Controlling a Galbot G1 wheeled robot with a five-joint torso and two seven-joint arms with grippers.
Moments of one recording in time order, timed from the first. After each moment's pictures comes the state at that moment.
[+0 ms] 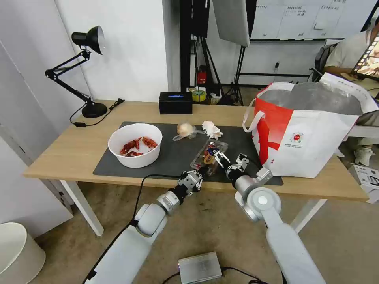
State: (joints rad) left arm 0.97 -1.30 -0.05 -1.58 0.10 -0.20 0.24; right arm -0.99 1.31 0.29 1.76 1.35 -0.31 0.33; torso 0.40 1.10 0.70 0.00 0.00
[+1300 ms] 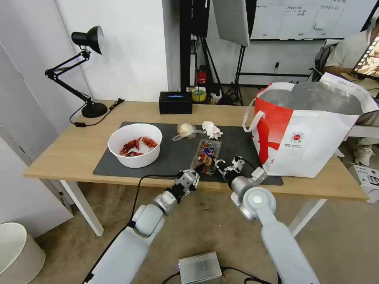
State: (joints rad) left arm 0.98 -1.29 -0.10 -1.61 0.03 -0.20 0.19; right arm -0.98 1.34 0.28 1.74 1.34 -0.33 0.34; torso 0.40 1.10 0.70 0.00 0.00
